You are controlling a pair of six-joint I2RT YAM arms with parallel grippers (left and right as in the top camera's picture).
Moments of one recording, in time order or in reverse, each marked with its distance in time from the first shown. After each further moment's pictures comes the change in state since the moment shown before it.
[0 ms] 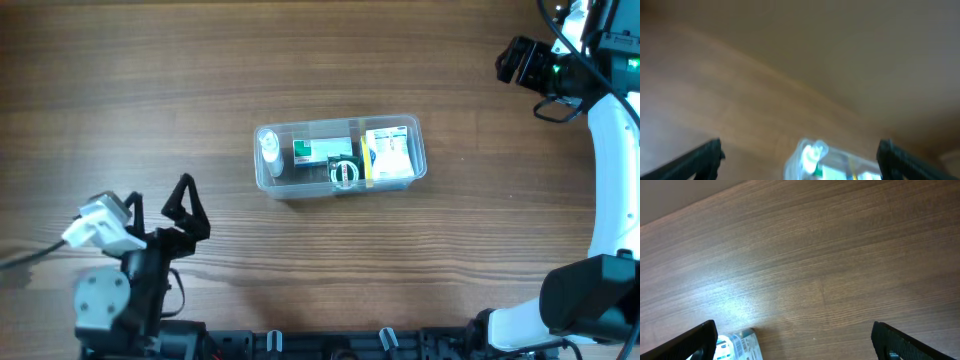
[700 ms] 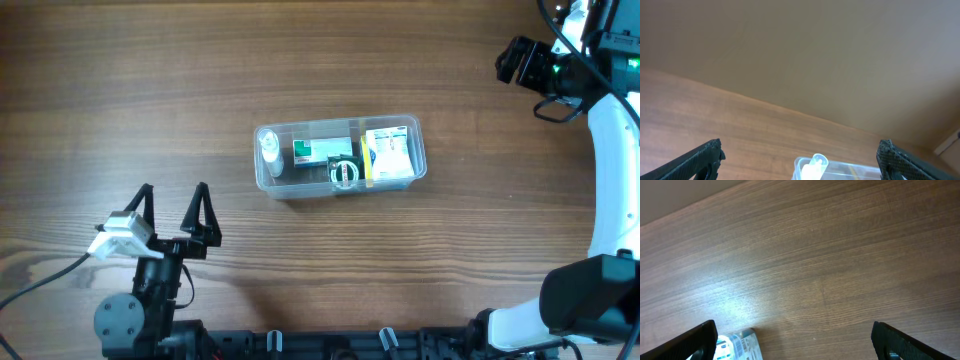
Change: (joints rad) left arm 0.118 -0.245 -0.338 0.346 0.205 0.134; right arm 0.000 0.000 0.000 0.000 0.000 0.000
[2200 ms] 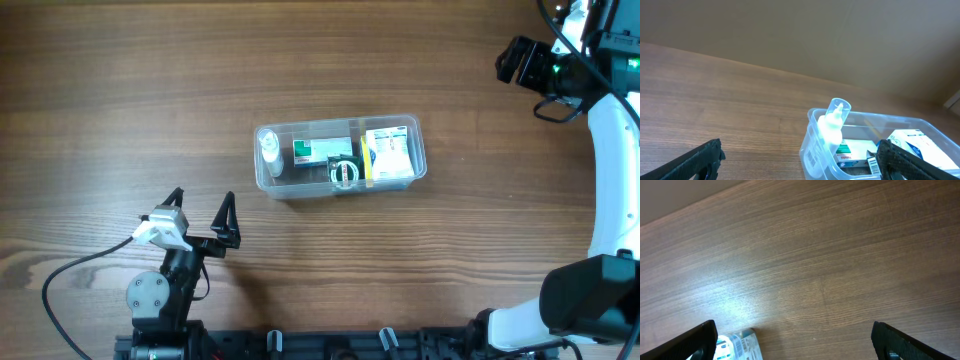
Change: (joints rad) left arm -0.016 -0.036 -0.295 0.144 0.078 0.103; right arm 0.000 0.000 0.000 0.000 0.000 0.000
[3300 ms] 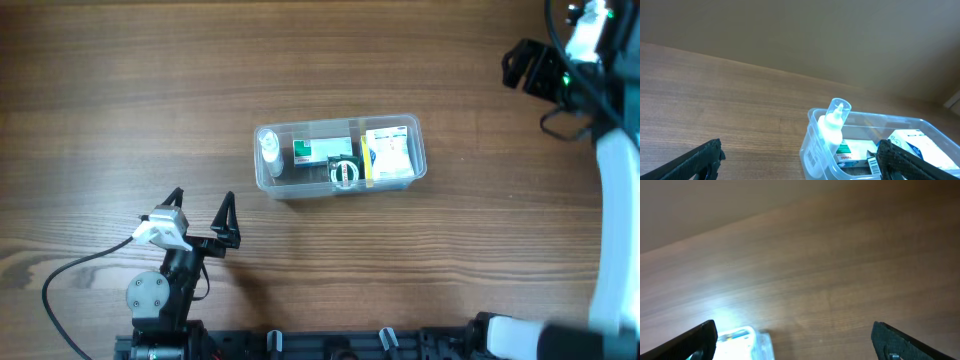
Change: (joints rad) left arm 0.000 0.000 0.000 0.000 0.000 0.000; right arm 0.029 -0.268 -0.115 0.062 0.000 0.000
